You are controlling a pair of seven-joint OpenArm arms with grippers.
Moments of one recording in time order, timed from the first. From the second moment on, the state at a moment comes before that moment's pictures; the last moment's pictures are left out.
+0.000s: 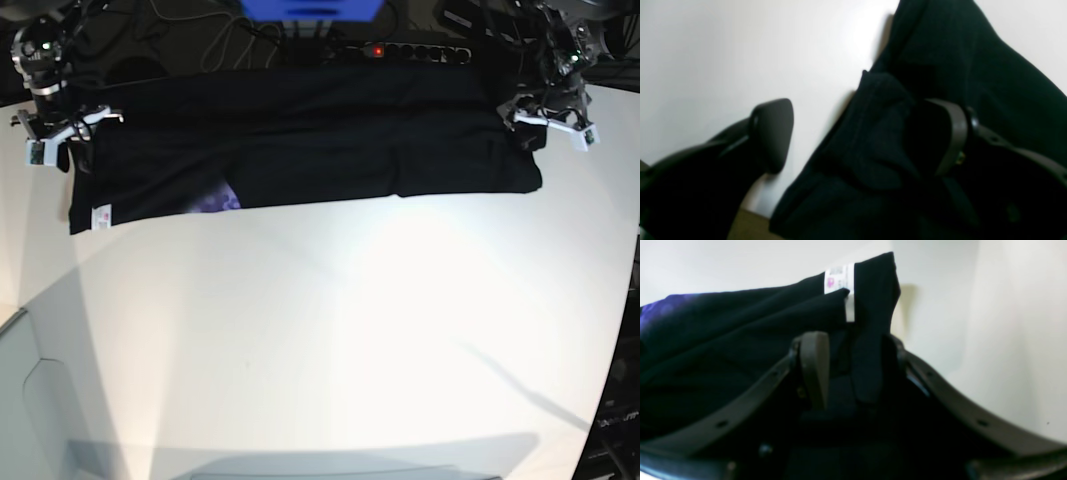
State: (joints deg) left arm 31.5 -10.3 -35.5 98.9 -33.7 -5.8 41.8; right arm -25.9 -1.2 45.7 108.1 12.5 39.3 -30.9
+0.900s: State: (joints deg) left arm 28.1 -7.0 -40.5 97.3 -34.1 -5.9 42.9; right arm -27.2 -1.3 43.4 108.1 12.5 39.3 -30.9
